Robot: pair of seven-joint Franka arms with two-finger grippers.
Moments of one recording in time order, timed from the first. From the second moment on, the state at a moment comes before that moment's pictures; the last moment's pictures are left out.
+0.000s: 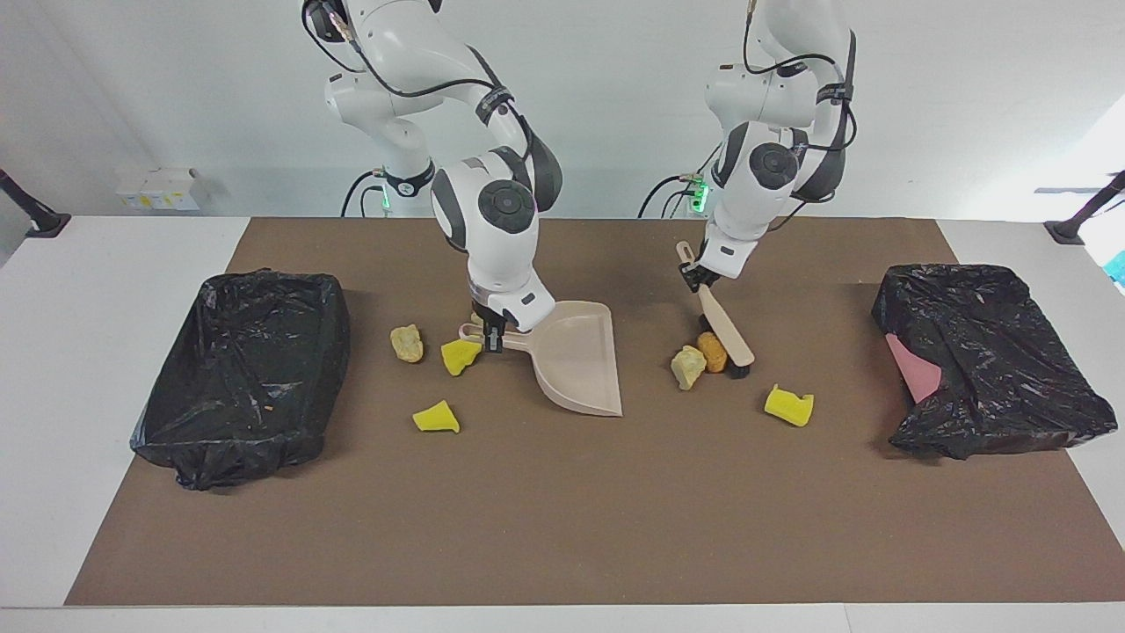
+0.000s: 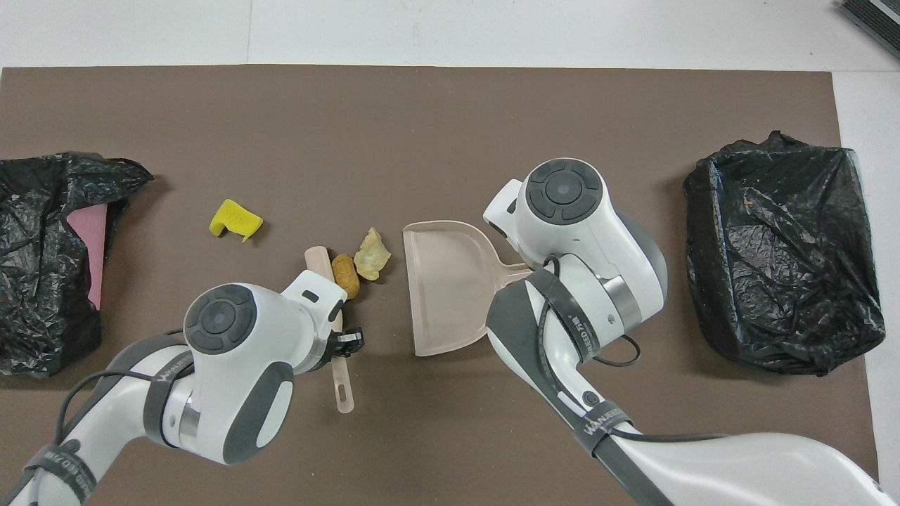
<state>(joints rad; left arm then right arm) -0.49 -0.04 -0.05 -2.34 -0.23 2.24 -0.54 0.34 0.31 0.12 -1.76 -0.15 1.92 -1.15</state>
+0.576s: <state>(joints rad) -0.66 -0.01 -0.08 -2.25 -0.34 2.28 -0.43 0.34 0.31 0.12 -1.76 -0.15 1.92 -1.15</state>
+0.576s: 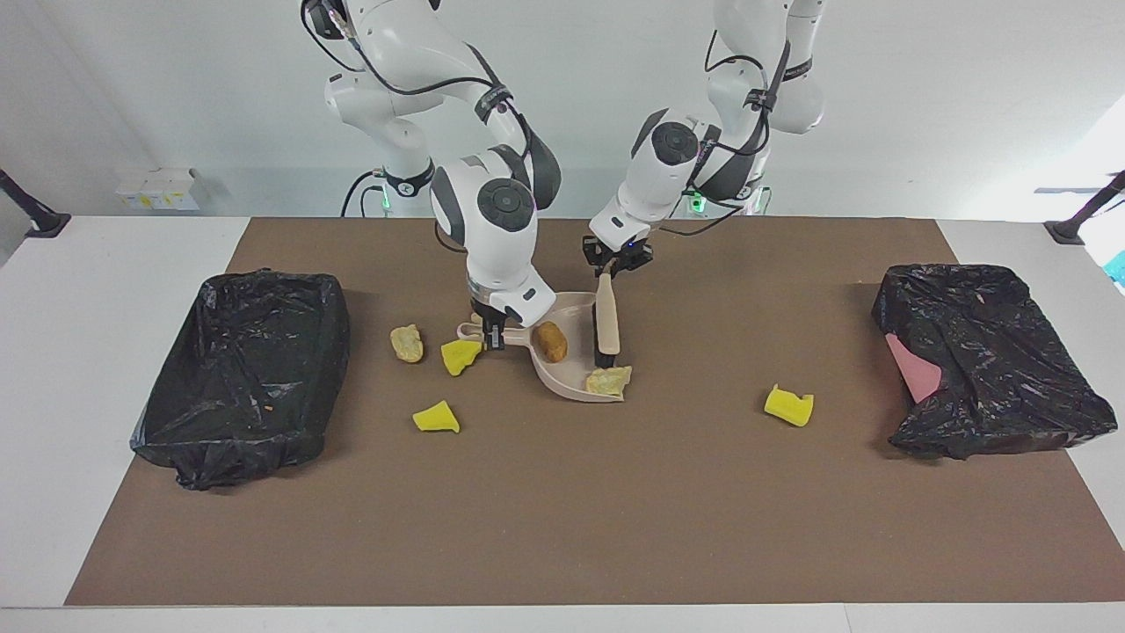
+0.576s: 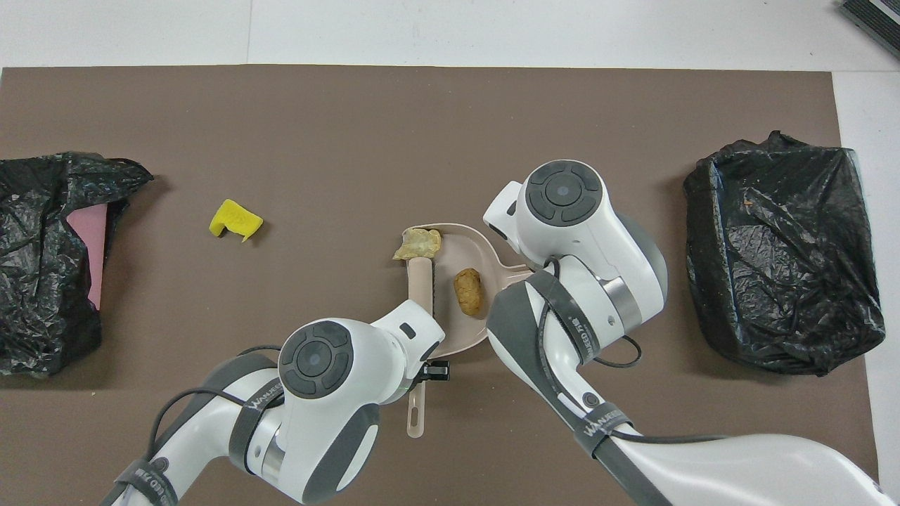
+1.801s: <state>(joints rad) -0.08 -0.04 -0.04 -2.20 -0.04 2.18 -0.24 0.34 0.31 0.12 -1.76 -0.15 1.92 -1.15</state>
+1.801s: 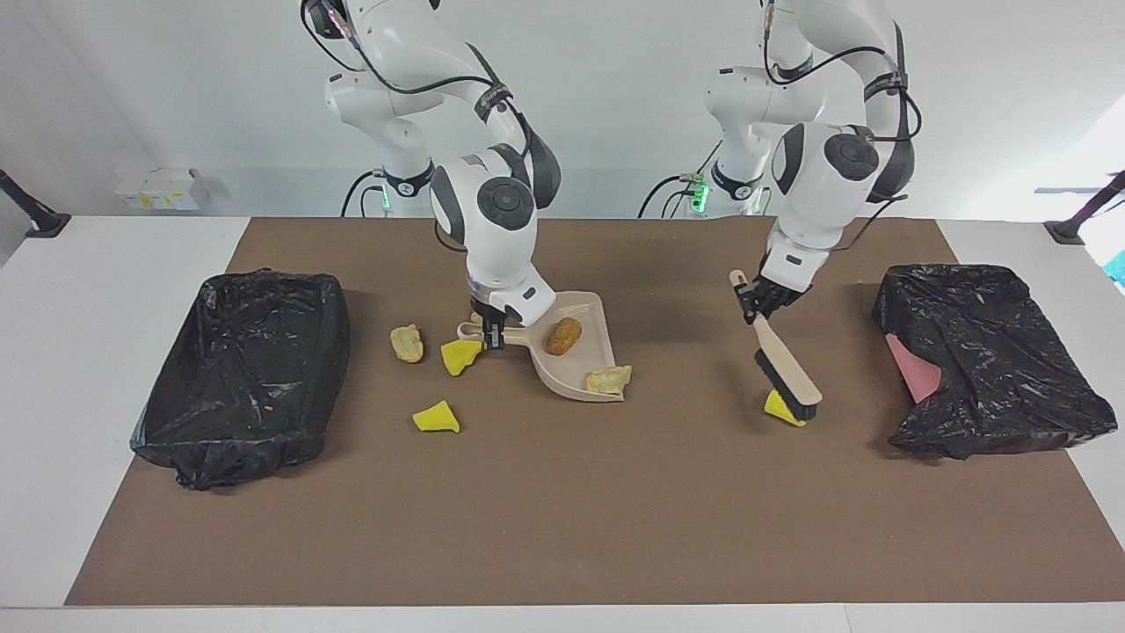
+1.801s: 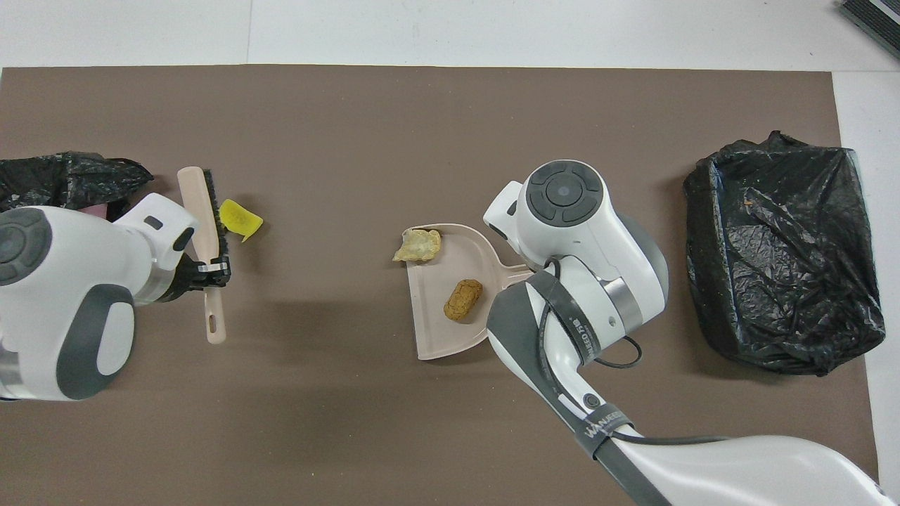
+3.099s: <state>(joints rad) -0.53 0.06 -0.08 -2.24 -0.21 2.23 -0.21 0.34 0.31 0.12 -1.76 -0.15 1.92 -1.15</state>
